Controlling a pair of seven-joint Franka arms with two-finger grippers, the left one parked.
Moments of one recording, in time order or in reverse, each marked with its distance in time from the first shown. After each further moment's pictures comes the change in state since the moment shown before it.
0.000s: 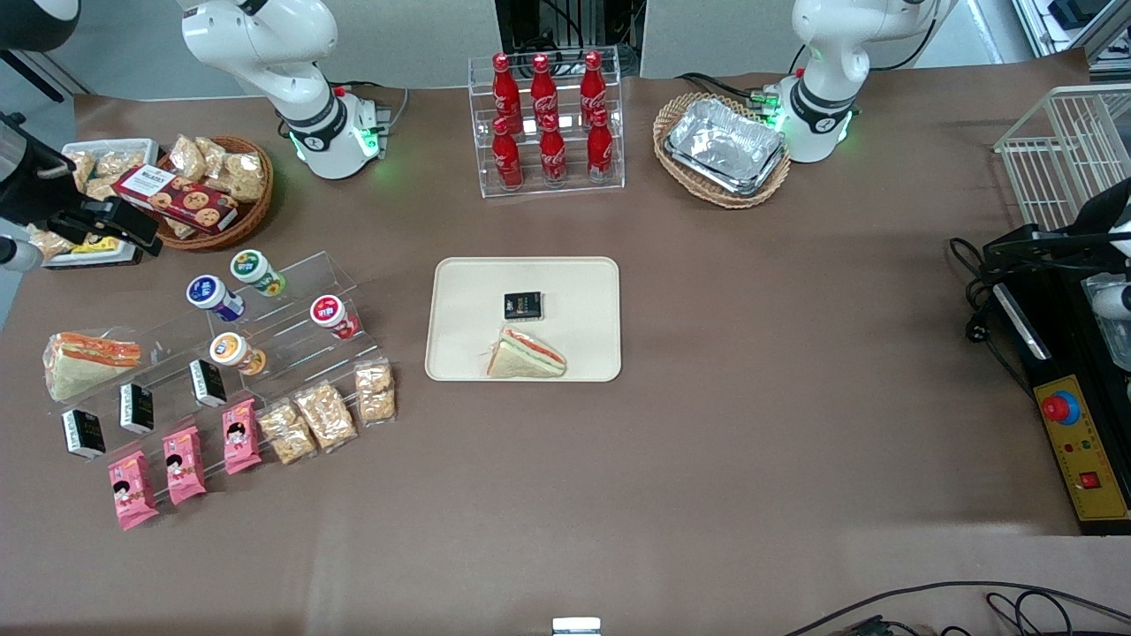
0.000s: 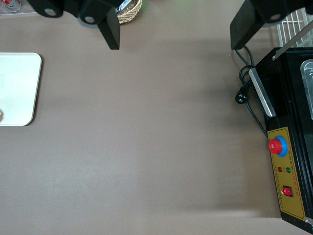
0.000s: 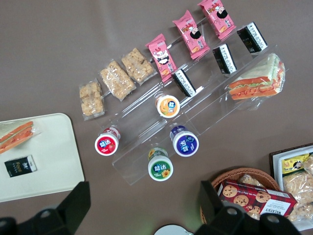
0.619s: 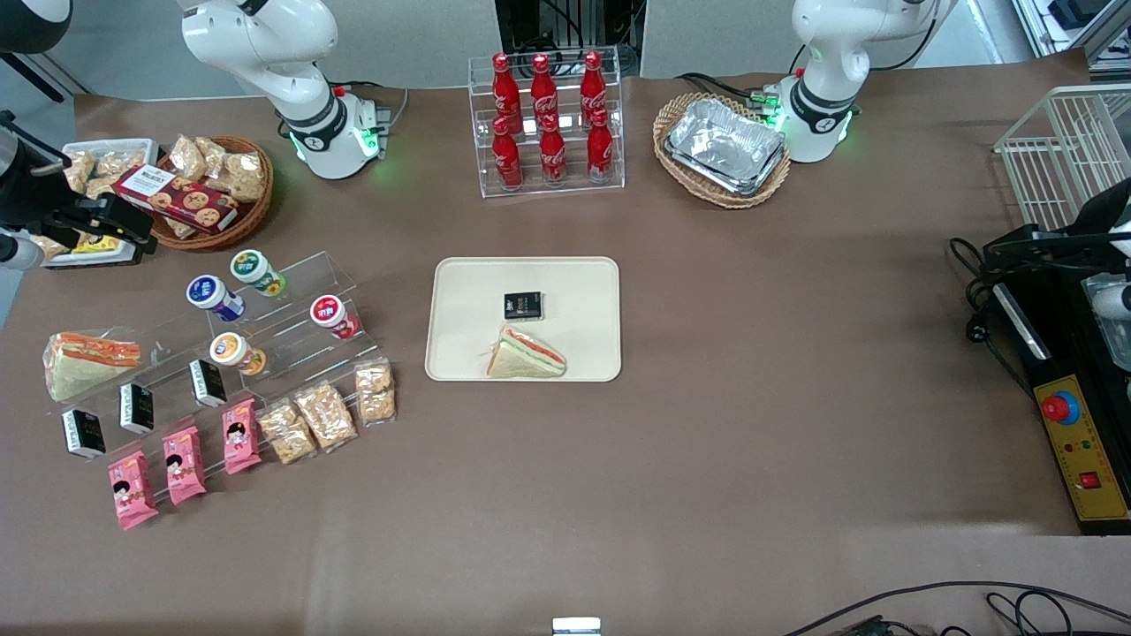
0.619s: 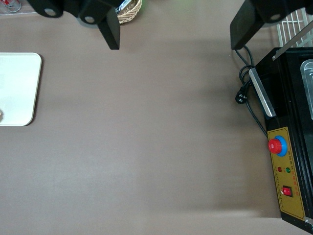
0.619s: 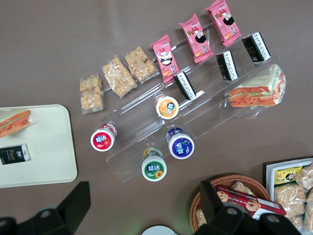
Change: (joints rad) arm -0.001 -0.003 -0.012 -0.001 0.000 -0.002 -0.102
